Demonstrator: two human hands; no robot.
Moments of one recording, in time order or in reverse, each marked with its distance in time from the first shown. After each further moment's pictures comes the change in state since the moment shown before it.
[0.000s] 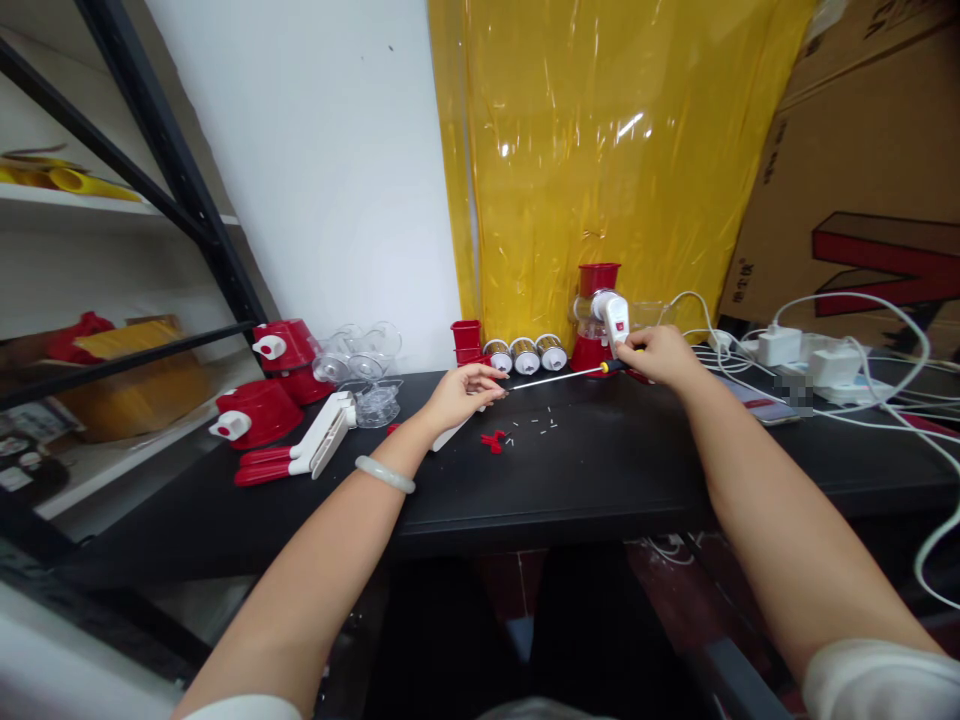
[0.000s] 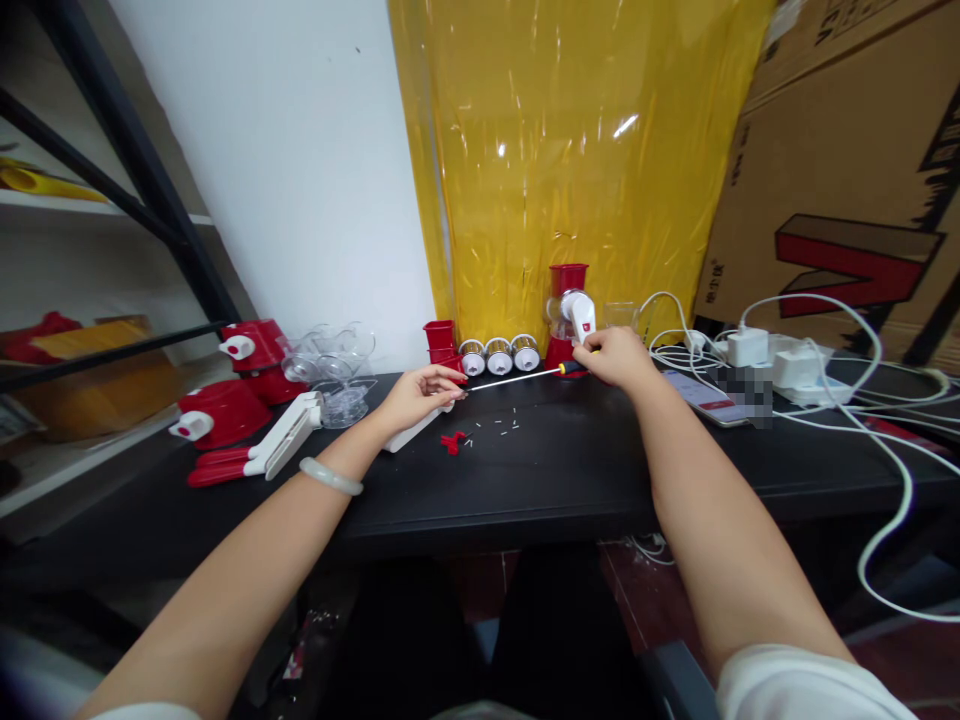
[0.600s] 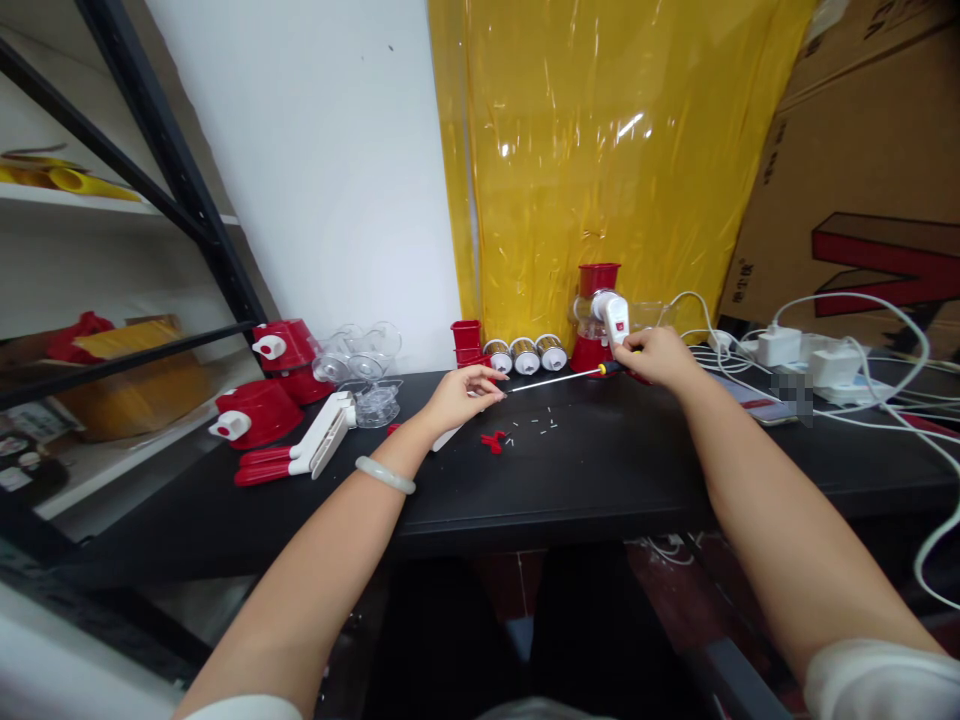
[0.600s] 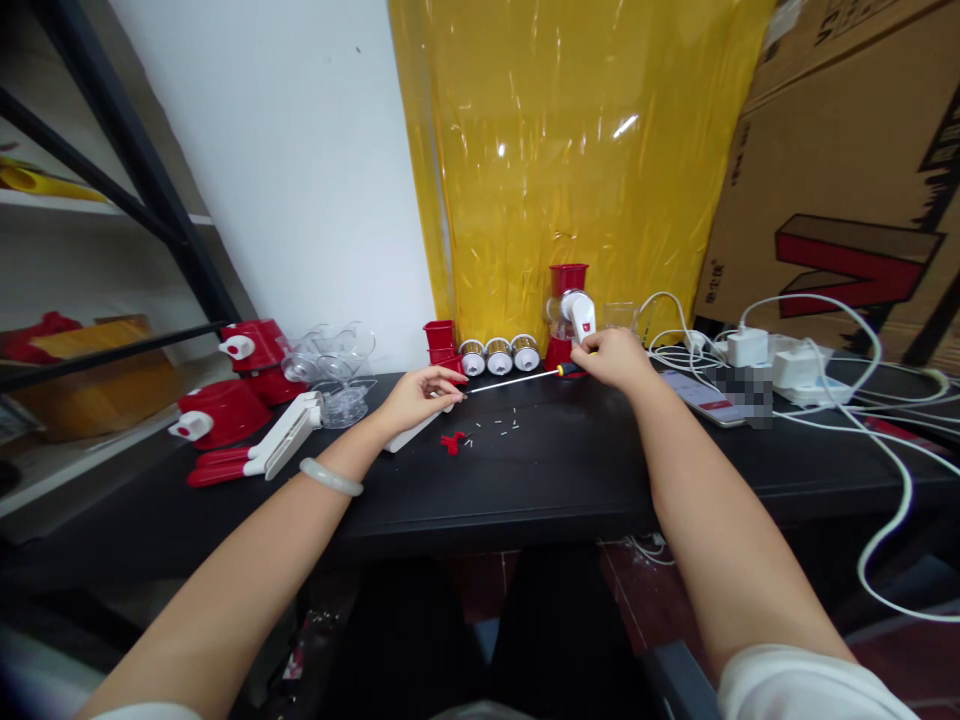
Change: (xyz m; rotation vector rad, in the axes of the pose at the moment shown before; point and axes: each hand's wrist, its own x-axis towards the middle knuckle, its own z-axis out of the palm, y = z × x) left_hand -0.001 0.002 0.000 0.133 -0.004 0.055; right_hand 0.000 -0.003 0.001 -0.030 -0.004 -0.002
